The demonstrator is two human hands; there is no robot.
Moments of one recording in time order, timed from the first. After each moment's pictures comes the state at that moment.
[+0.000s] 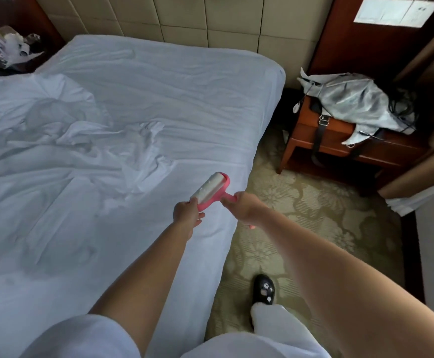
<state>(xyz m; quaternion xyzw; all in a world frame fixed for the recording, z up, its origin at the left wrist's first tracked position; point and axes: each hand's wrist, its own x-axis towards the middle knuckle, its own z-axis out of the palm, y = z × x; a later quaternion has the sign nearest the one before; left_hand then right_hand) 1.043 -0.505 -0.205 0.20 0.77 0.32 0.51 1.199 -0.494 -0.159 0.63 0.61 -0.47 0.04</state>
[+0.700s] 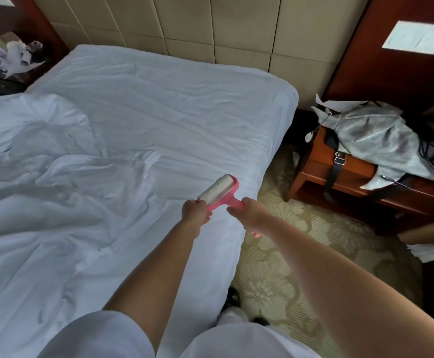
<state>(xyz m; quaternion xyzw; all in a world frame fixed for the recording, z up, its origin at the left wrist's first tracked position) 1.074 -0.306 -0.211 0.19 0.78 0.32 0.51 1.228 -0.304 -0.170 0.62 0.61 -0.49 0.04</state>
